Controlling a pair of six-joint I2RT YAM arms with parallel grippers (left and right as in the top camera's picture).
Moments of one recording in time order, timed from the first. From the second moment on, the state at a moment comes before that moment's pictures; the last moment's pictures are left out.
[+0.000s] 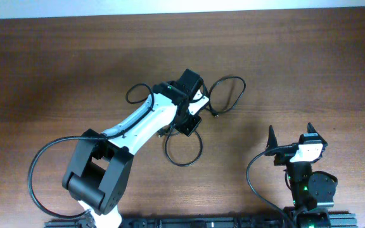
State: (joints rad) left arm -0.59 1.88 1.32 -0.85 0.11 0.11; right arm 0.00 0.01 0.01 -0.08 -0.02 -0.03
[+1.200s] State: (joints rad) left arm -0.29 1.32 1.66 0.16 0.19 -0.31; right arm 0.00 0.01 0.01 -0.07 -0.02 -0.03
